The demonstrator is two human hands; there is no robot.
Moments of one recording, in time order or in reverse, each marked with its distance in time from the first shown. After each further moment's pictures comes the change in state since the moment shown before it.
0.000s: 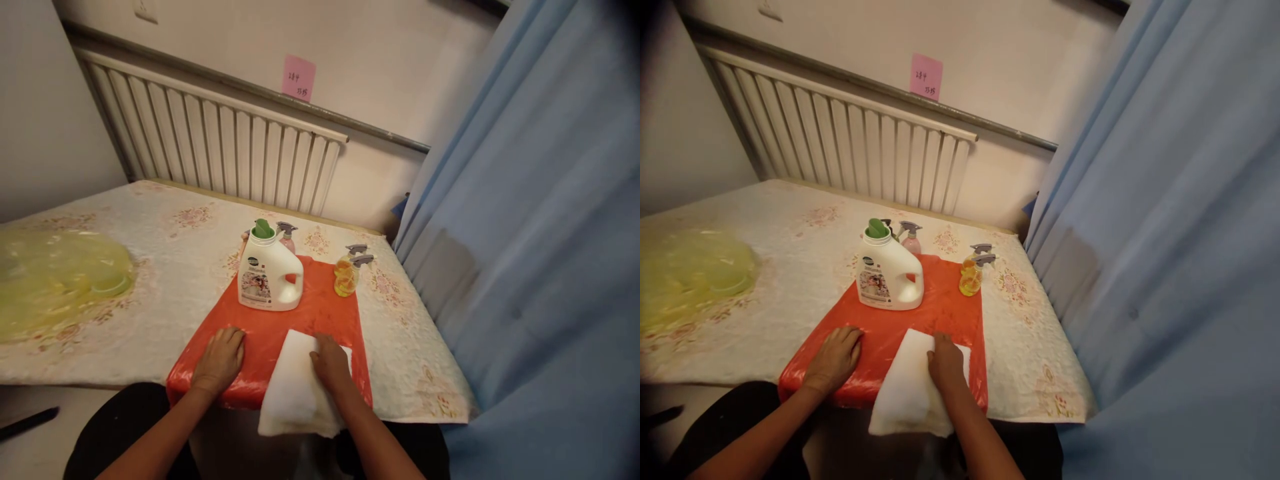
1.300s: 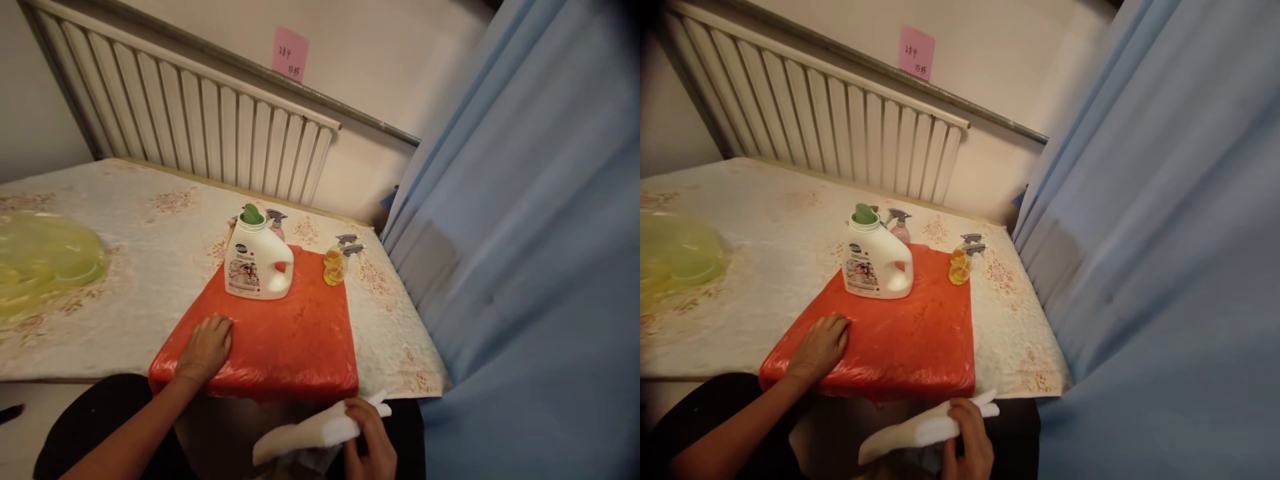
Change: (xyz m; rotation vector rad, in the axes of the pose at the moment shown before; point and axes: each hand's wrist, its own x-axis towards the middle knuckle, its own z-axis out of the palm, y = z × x) left_hand 0.003 -0.004 0.004 -0.023 -0.021 0.017; right_hand -0.175 0.020 -0.036 0.426 0.546 -0.021
